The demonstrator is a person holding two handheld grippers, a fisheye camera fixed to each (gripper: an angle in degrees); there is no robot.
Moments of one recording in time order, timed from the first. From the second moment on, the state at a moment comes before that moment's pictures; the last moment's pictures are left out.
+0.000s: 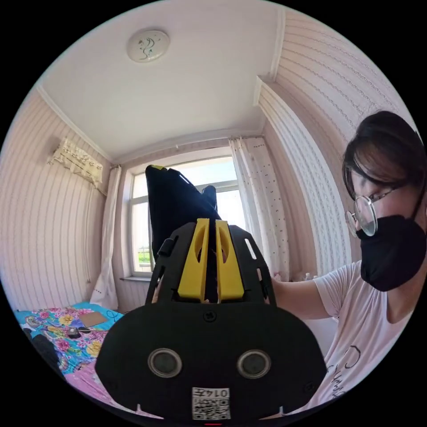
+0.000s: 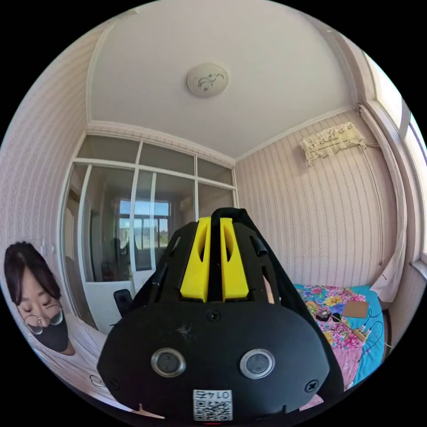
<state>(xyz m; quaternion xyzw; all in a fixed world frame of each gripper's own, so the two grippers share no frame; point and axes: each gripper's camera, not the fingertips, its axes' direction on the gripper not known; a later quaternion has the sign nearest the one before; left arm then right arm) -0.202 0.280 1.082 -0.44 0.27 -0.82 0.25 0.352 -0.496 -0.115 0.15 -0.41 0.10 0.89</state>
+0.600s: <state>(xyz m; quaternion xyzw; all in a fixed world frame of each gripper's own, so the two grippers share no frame) -0.479 0.104 0.645 -0.82 0.07 -0.48 -0.31 0.029 0.005 0.196 -0.53 -0.46 0.22 0.68</state>
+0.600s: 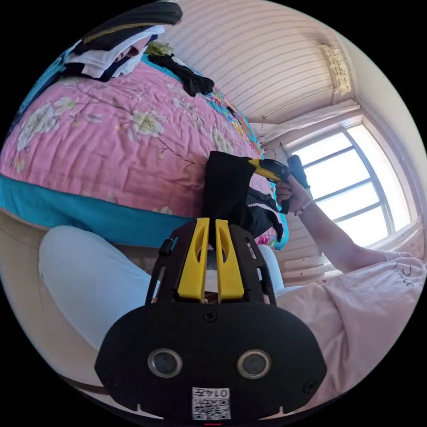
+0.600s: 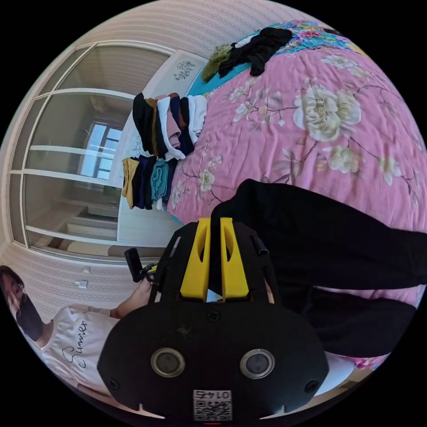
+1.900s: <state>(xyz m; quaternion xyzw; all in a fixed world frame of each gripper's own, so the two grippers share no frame) -0.509 0.154 0.579 -0.91 0.16 -0.32 -0.21 0.246 0.088 0.145 -0.57 -0.09 0.24 0.78</state>
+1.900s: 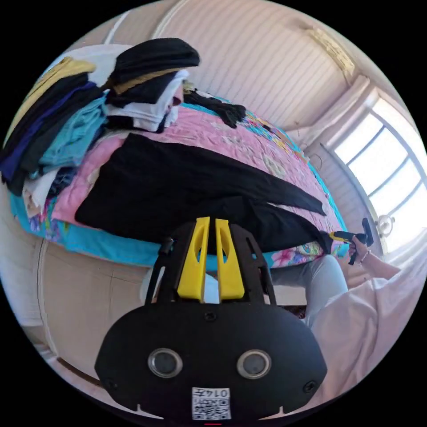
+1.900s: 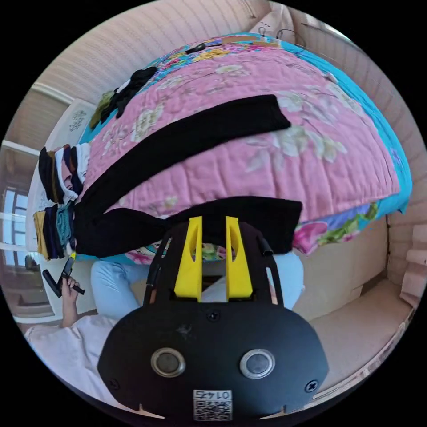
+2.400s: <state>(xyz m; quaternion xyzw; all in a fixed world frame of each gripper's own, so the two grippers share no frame) -0.215 0.027 0.606 -0.77 0.46 -0.32 -0.29 0.367 0.129 0.082 -0.59 0.02 0.25 0.77</state>
